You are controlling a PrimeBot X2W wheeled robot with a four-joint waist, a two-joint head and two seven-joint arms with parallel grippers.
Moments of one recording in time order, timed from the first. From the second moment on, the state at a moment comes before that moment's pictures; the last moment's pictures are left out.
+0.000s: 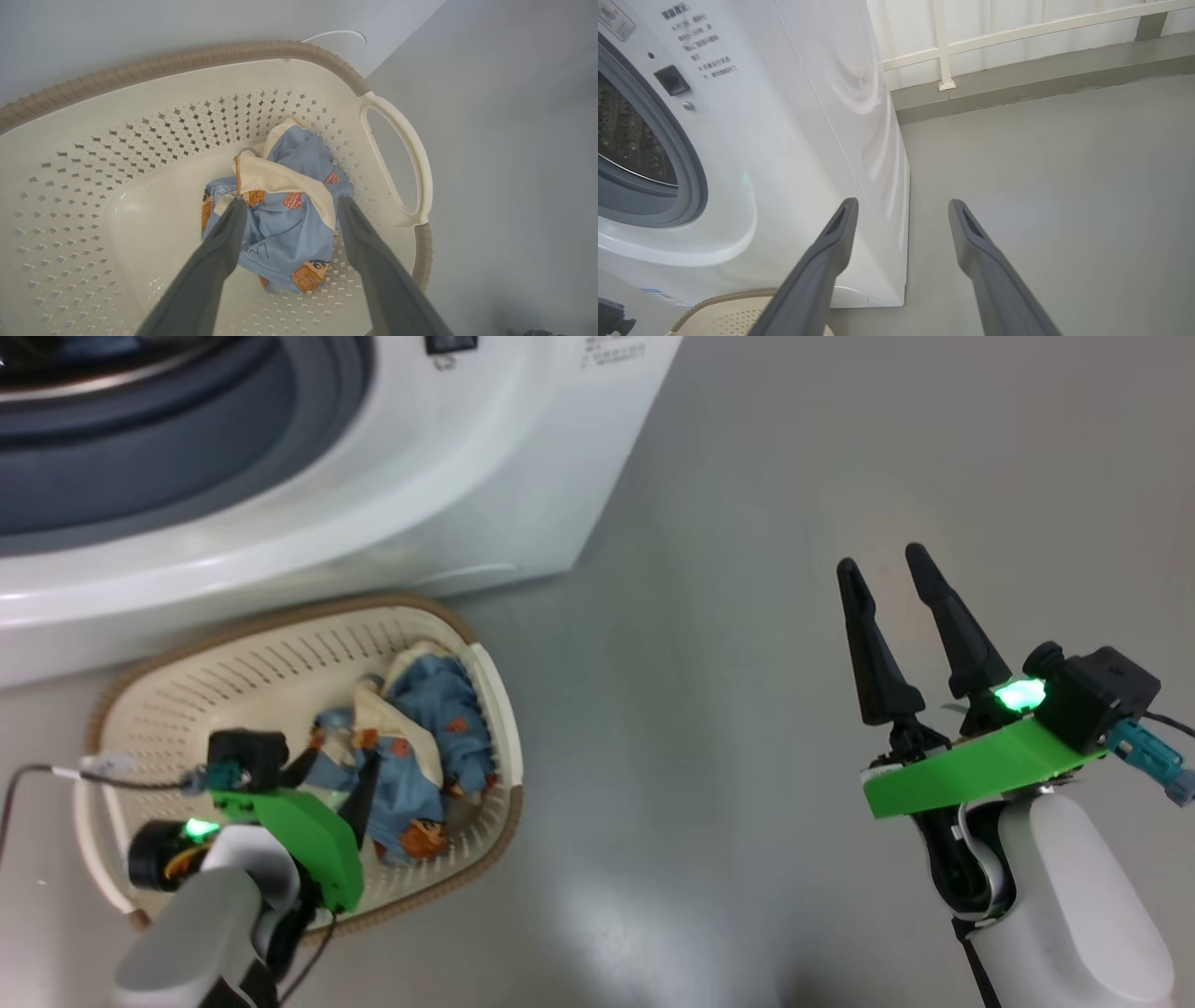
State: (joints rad) left arm -0.64 0.19 -0.54 0.94 -0.58 -0.13 -0.15; right arm -0.40 -0.13 0.15 0.16 0.44 0.12 -0.26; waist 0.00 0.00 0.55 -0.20
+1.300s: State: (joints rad) left arm -0.99 0.25 -0.87 1.27 -0.89 -0.11 0.02; right arm -0.49 -0.05 0.17 0.12 0.43 0.12 -0.26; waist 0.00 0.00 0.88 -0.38
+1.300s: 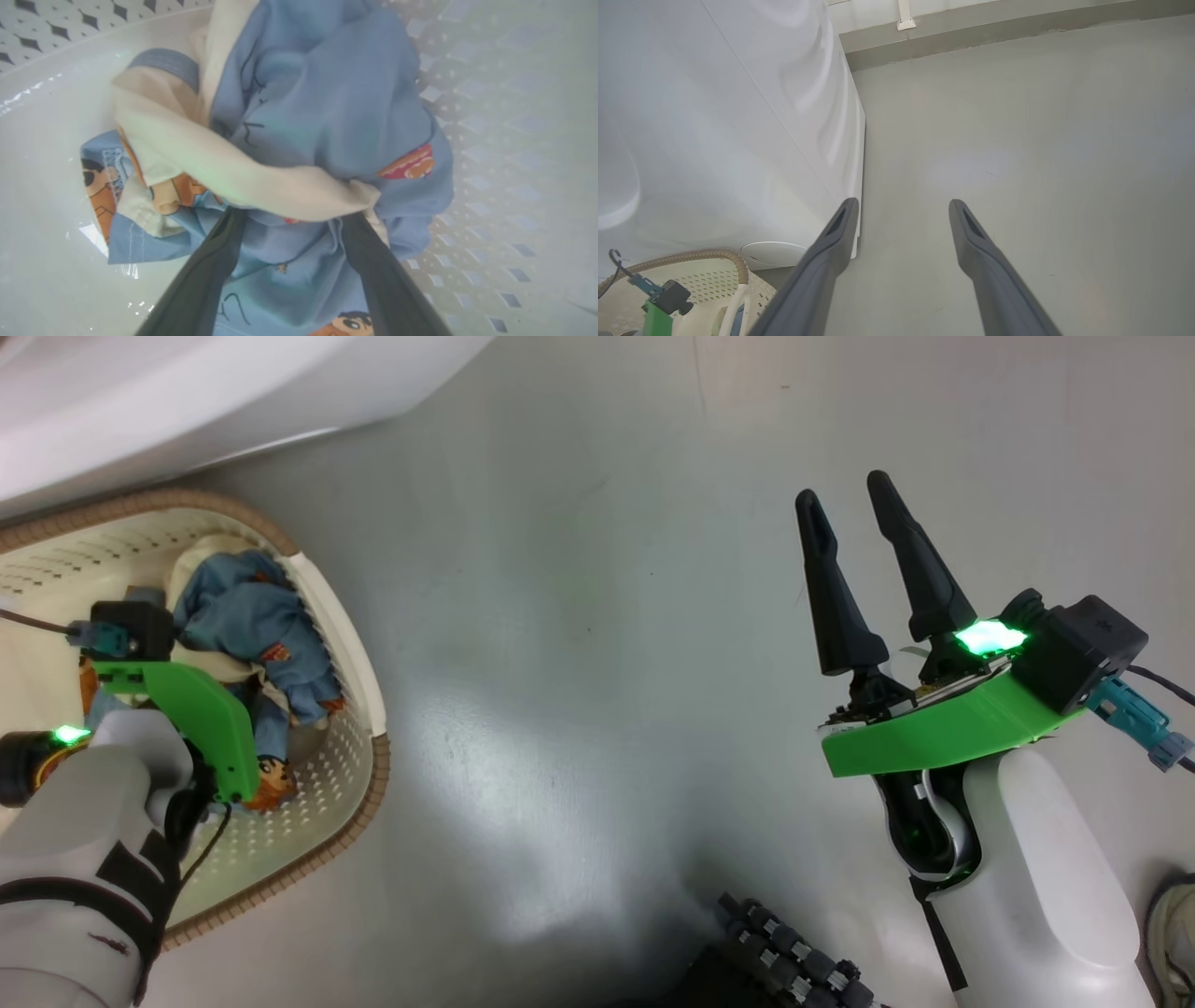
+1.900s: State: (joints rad) left arm -0.92 0.22 -0.87 1.27 -0.92 -0.13 -0.08; right arm -0.49 -0.05 0.18 0.14 0.43 0.12 -0.26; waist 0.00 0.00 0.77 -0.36
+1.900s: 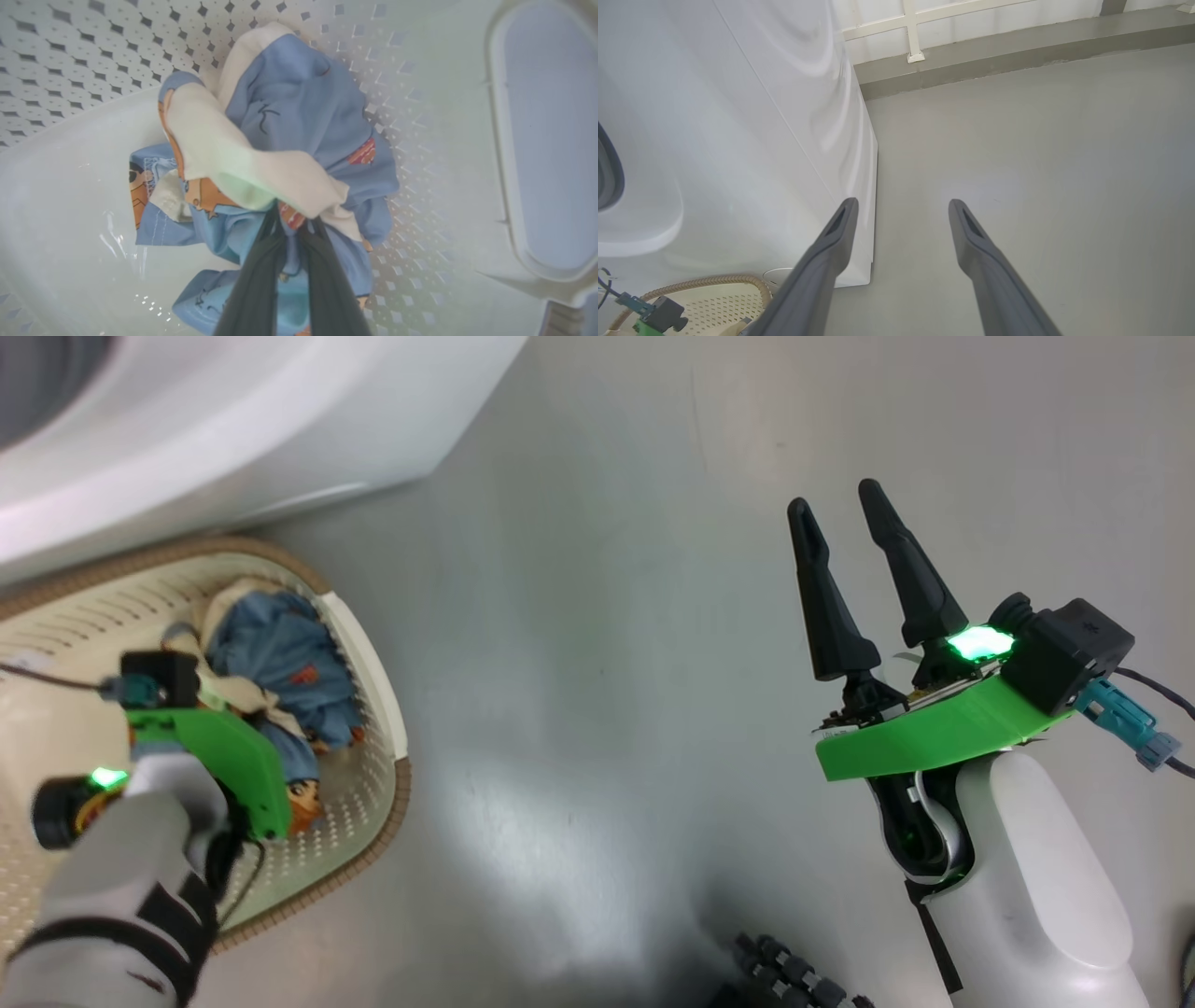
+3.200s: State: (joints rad) left arm -0.34 0.23 -0.60 0.64 -0.77 -0.12 -0.25; right arm -0.22 -0.18 0.19 0.26 0.45 0.12 -0.26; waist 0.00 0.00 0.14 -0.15
